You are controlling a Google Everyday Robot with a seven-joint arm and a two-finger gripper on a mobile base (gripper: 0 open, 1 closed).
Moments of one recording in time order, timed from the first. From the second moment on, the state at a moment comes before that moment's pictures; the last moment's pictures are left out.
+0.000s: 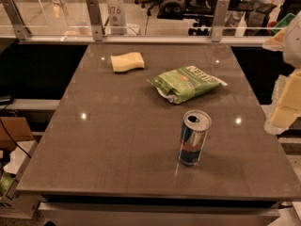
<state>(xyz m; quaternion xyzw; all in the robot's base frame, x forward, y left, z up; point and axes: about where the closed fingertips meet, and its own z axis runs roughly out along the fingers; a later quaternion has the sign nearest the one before) 0.438 -0.216 0.979 -0.60 0.78 -0.04 0.16</state>
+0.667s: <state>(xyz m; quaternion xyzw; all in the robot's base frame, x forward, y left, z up) 0.437 -0.211 0.977 -0.61 0.78 -0.02 0.17</state>
